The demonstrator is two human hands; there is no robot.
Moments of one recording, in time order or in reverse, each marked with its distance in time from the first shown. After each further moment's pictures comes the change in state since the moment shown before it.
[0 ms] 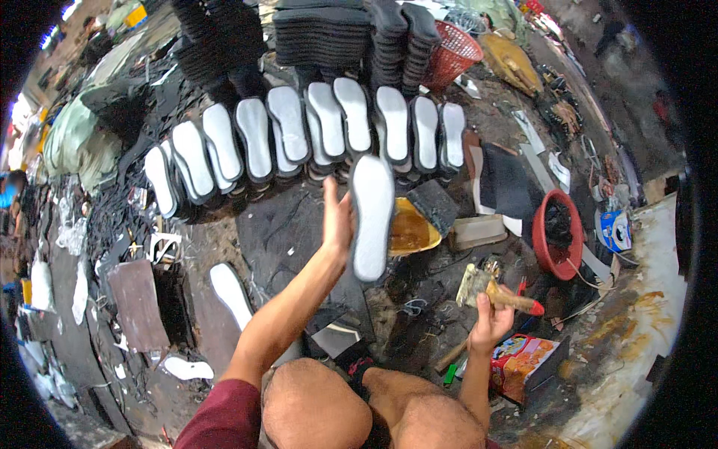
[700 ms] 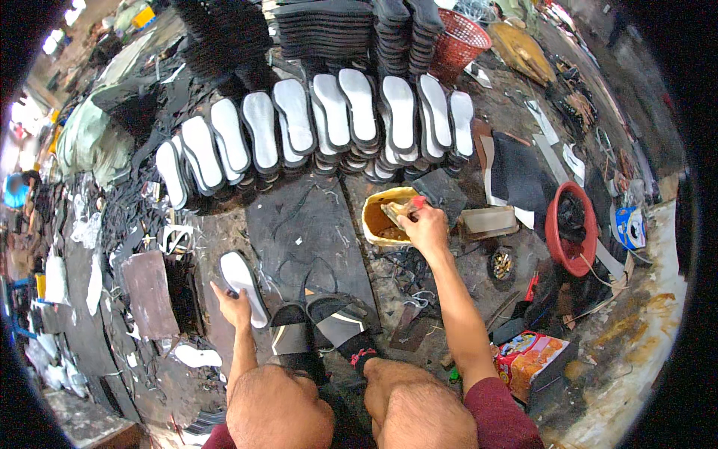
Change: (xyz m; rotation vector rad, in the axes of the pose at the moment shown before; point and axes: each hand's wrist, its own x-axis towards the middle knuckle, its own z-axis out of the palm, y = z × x) left_hand -0.194 -0.033 -0.291 1.316 1.284 0.317; right_hand 0.089 0.078 0.160 -0.806 -0.644 -0.145
